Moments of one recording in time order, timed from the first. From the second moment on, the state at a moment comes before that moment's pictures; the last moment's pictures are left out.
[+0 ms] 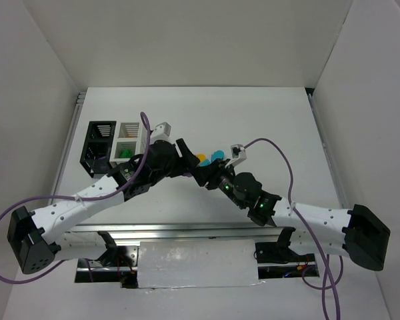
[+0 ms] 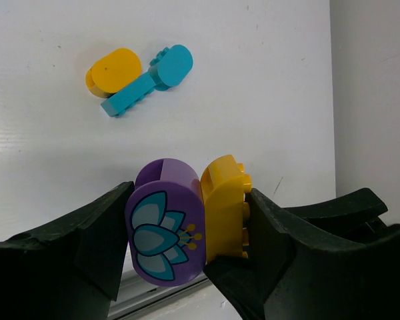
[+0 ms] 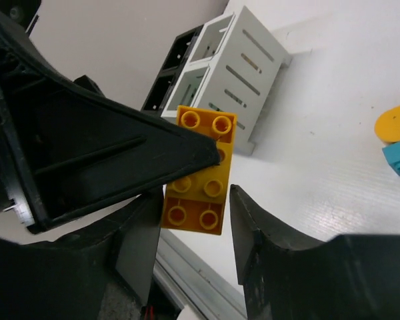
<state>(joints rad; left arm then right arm) -0.85 1.19 1.02 -0.37 -0.28 -0.95 1.01 1.06 0.50 0.53 0.33 0.84</state>
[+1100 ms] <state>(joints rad) -0.87 0.83 1.04 -0.25 0.04 -0.51 0.87 0.75 0.41 0.58 0.09 0.75</state>
